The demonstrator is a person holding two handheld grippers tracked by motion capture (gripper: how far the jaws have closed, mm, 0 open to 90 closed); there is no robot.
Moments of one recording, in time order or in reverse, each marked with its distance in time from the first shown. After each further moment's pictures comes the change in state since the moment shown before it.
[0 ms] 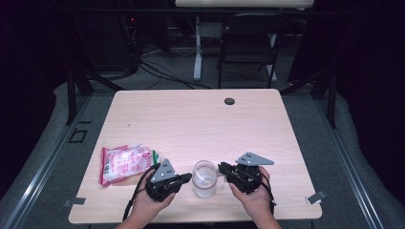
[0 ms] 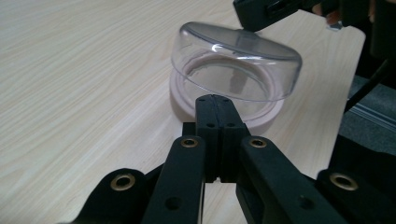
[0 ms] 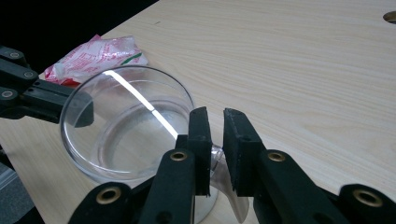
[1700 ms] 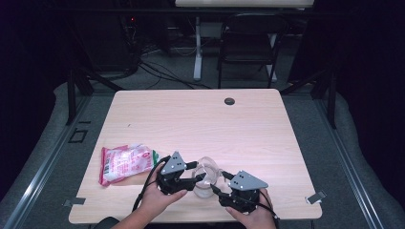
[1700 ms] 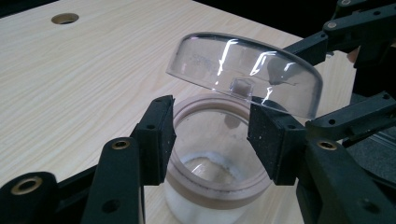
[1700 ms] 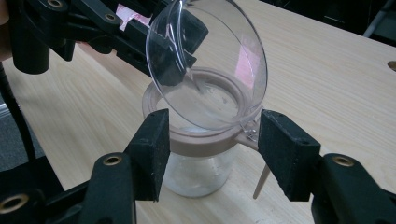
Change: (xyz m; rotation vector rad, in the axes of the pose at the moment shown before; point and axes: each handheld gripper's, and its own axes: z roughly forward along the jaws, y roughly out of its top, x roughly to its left) left arm 0.001 0.021 0.022 -0.050 -0.014 -0.013; right arm 0.036 -0.023 -0.018 -0.013 -0.009 -0.281
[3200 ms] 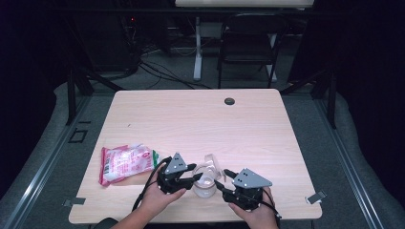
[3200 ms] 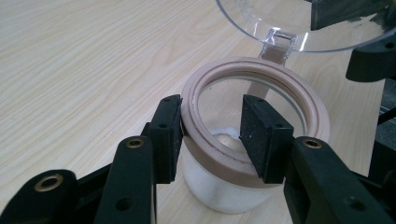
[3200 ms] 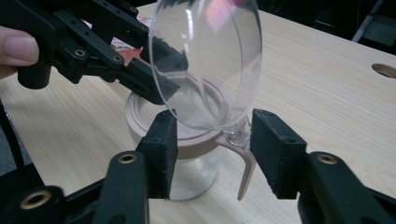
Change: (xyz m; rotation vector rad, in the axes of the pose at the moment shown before) left arm 0.009 -0.013 0.012 0.077 0.033 0.011; right arm -0.010 -0.001 -0.004 -0.024 -0.019 0.018
